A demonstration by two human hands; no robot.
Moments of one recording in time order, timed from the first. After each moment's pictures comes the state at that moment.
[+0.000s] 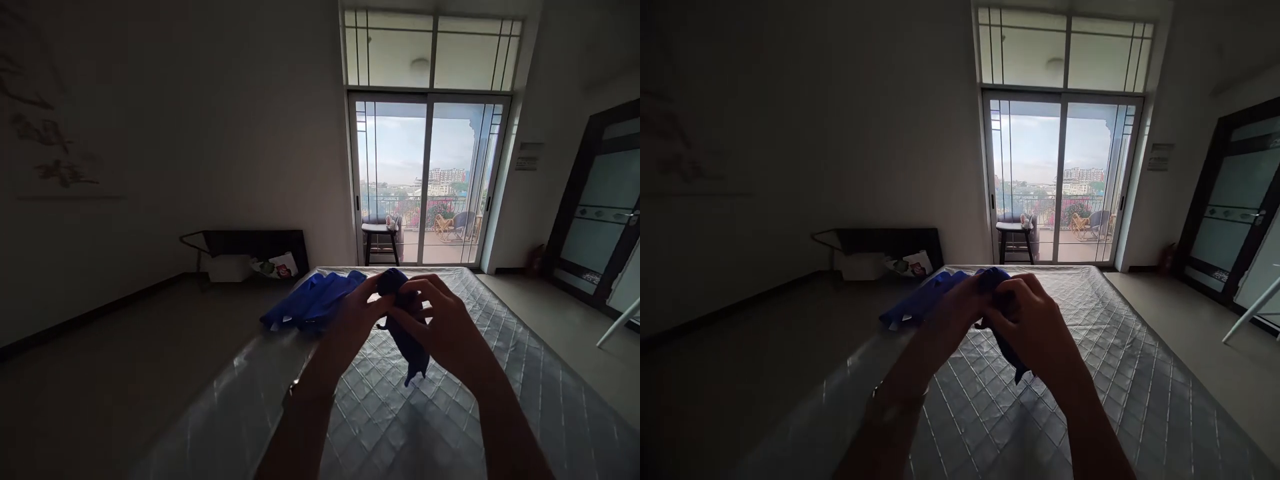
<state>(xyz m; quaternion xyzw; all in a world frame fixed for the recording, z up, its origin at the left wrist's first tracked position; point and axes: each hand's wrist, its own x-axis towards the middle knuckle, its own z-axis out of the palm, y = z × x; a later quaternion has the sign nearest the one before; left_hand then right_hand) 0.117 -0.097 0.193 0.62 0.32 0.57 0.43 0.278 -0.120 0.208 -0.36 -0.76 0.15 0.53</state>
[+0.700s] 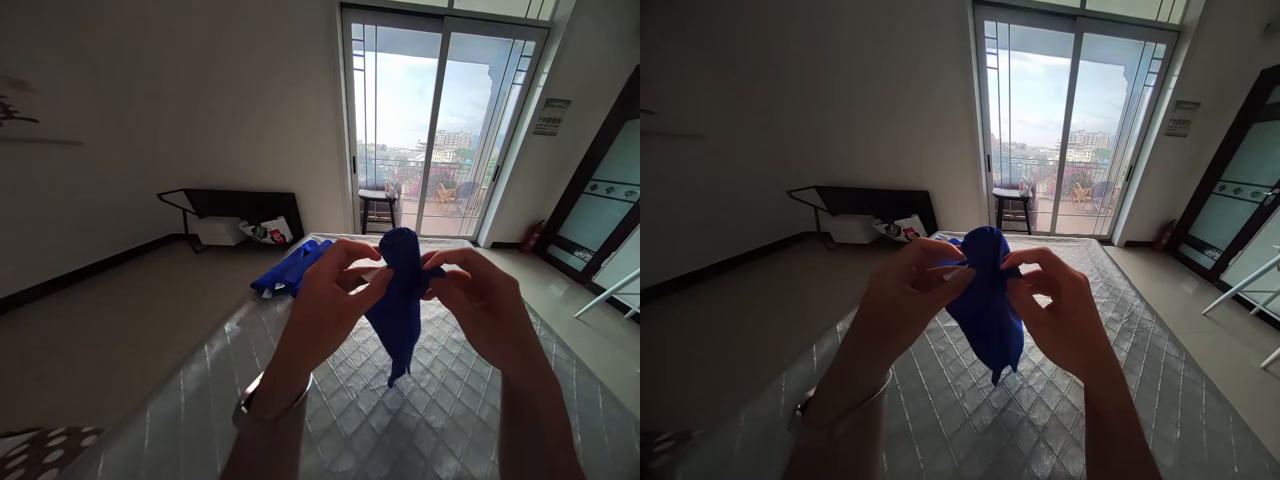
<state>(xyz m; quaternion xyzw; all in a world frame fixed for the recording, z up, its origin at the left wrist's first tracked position) 0.102 -0.122 0.206 0.60 0.40 0.62 0.30 0.292 -0.129 0.214 -0.35 -0.71 0.28 0.54</state>
